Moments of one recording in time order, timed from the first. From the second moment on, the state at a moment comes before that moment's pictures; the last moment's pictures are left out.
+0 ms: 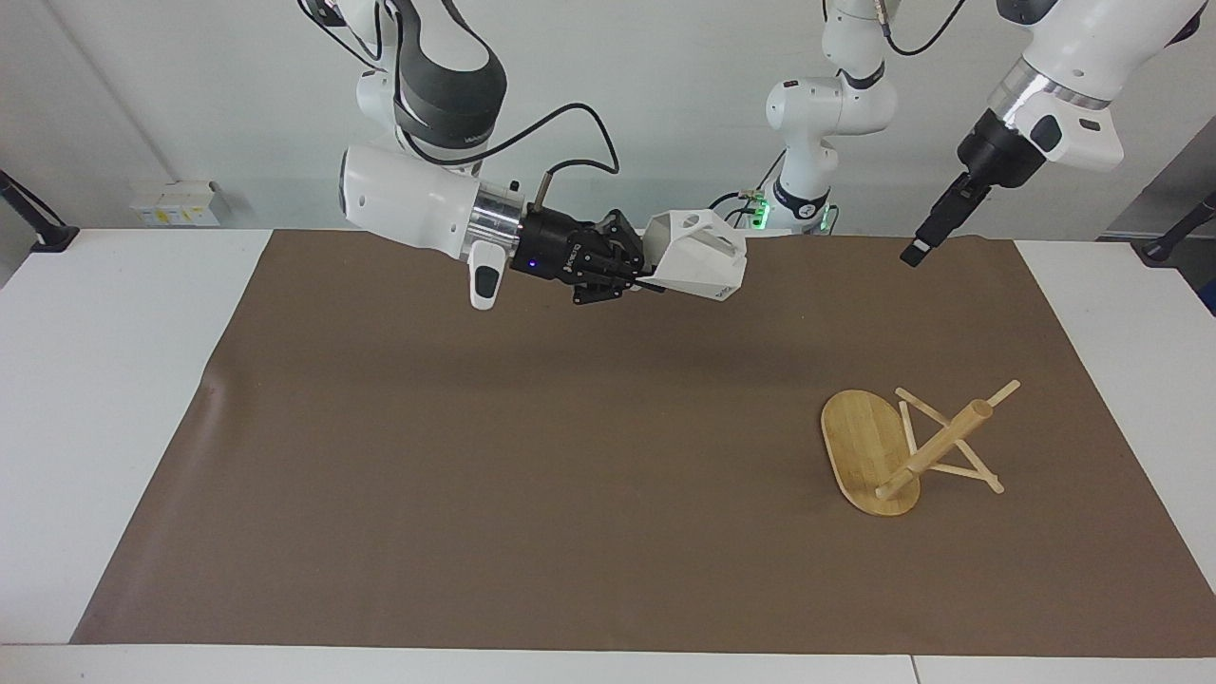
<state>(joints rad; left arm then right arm) -0.05 -0.03 -0.06 -1.52 -0.27 1.60 -0.99 -0.08 0.23 0.47 -1.66 1.19 2.11 -0.23</state>
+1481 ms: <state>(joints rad) -0.09 0.13 -0.16 -1.47 -0.55 1.76 -1.88 -0.04 0.28 0.58 -1.66 1.18 2.36 -0.24</state>
